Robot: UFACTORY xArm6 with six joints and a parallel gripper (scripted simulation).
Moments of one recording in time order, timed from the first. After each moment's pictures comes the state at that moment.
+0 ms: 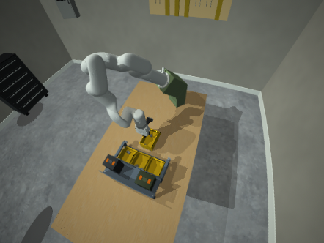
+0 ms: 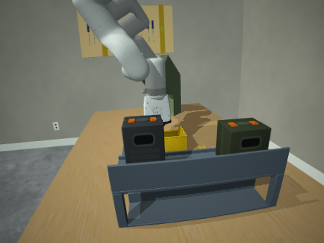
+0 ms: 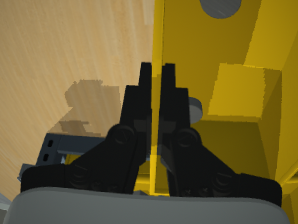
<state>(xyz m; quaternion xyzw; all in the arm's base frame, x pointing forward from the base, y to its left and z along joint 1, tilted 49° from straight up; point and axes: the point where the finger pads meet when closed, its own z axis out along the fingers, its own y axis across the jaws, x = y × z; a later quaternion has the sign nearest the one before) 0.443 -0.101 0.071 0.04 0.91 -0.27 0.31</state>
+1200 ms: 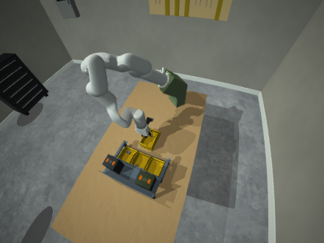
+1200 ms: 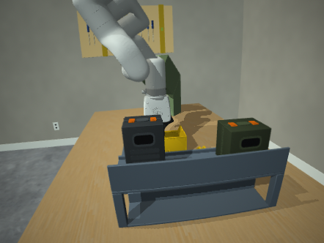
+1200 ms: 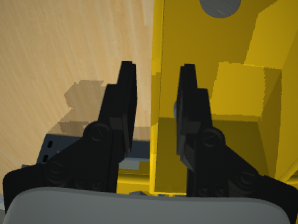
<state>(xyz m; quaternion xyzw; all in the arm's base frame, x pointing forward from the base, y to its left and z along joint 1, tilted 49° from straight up) 0.444 -0.102 0.070 0.04 0.91 -0.27 0.31</state>
